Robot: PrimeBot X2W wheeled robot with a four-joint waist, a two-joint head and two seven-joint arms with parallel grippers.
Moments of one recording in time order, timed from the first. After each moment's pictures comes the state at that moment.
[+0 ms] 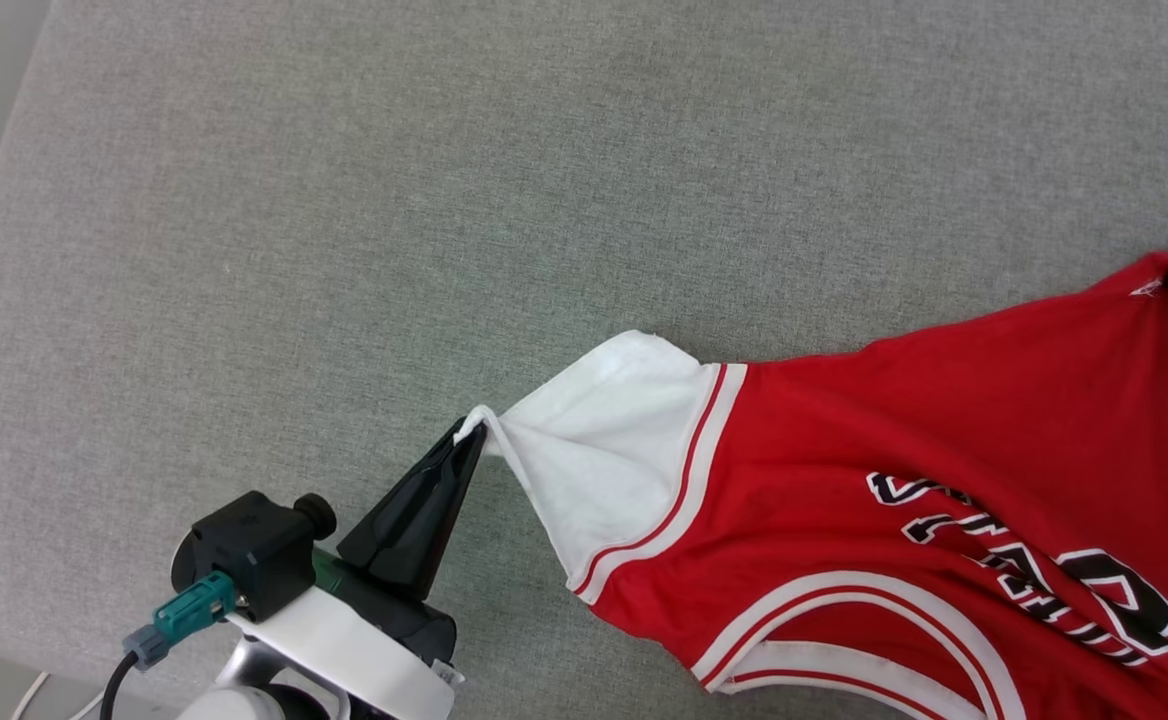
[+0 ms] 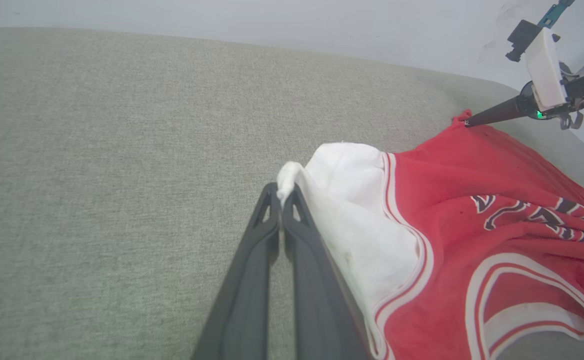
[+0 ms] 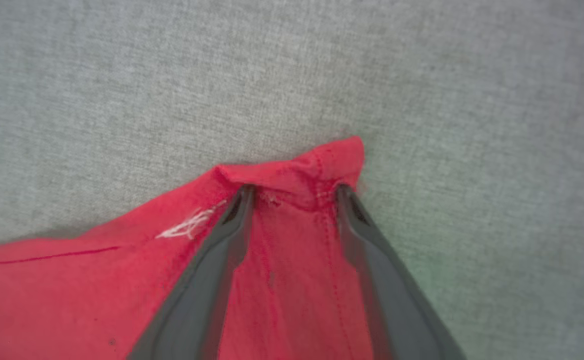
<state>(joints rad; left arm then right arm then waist) -0.12 0.48 -0.47 -0.30 -0.62 0.04 -0.07 -0.64 -0.40 -0.10 0.24 0.27 0.13 1.10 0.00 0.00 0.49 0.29</state>
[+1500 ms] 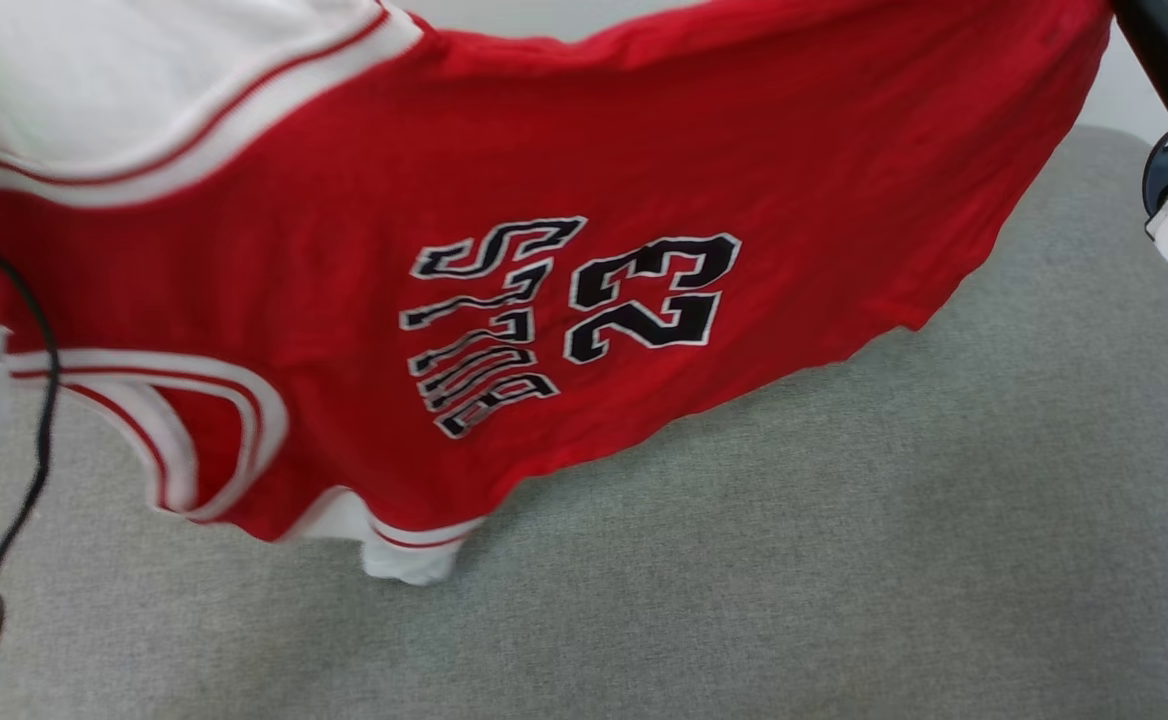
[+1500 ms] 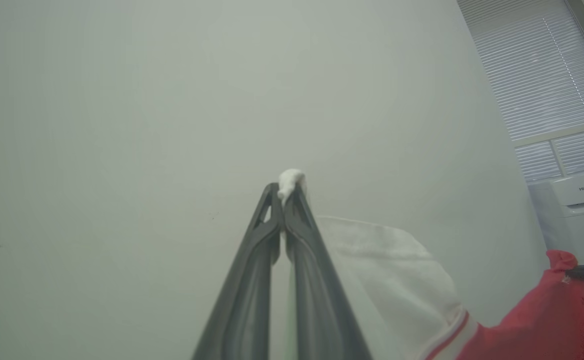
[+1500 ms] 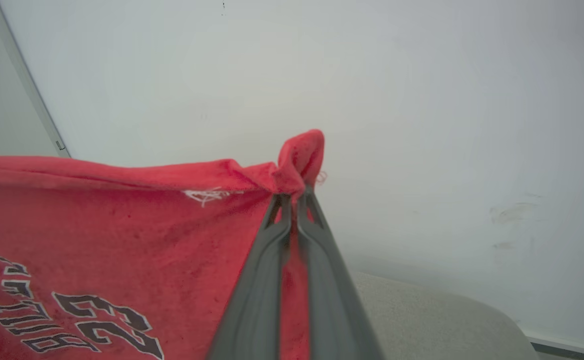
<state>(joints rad) -0.49 0.70 -0.03 -0.58 -0.65 0.16 -0.06 -0.73 -0.30 0.01 -0.20 0.55 0.13 0.72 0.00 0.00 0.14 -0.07</state>
